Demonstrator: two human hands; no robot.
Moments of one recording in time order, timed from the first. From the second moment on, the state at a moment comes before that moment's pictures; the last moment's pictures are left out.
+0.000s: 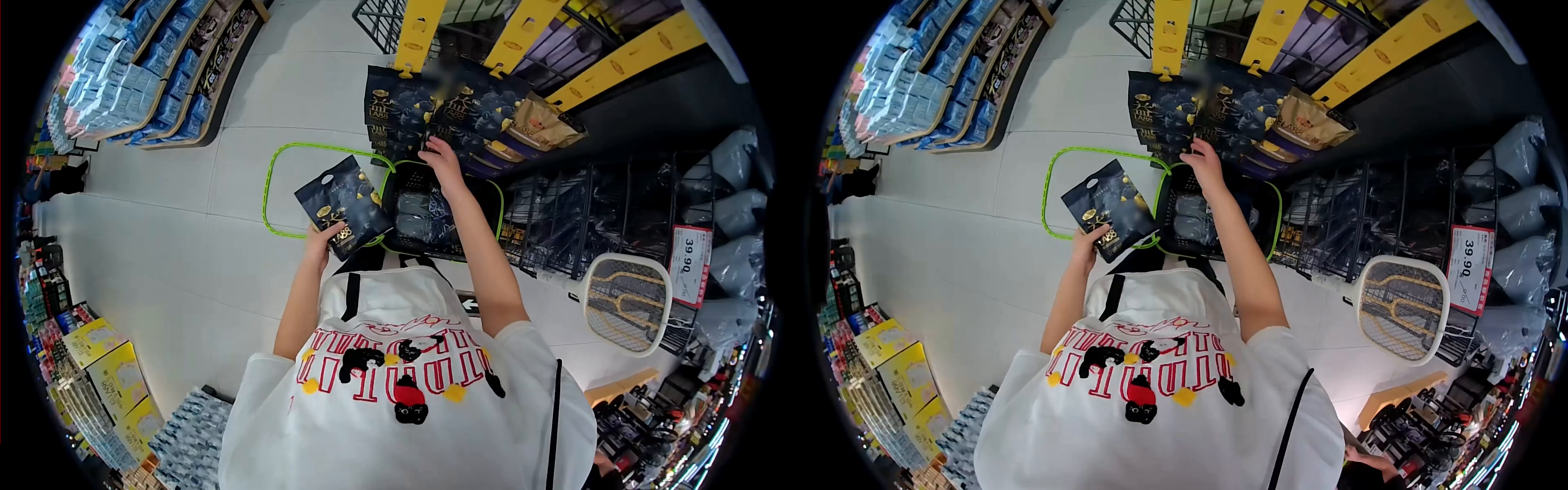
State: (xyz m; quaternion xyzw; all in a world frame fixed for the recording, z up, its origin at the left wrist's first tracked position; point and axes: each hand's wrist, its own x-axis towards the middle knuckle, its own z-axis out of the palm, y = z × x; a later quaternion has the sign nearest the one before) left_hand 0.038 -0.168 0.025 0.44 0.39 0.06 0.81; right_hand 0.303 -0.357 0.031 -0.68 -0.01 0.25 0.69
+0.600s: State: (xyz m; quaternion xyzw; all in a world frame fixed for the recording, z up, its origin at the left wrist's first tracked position) left_hand 0.017 -0.071 0.021 0.34 0.40 0.16 0.83; right_hand 0.315 -0.292 0.020 -0.69 -0.02 0.17 0.71
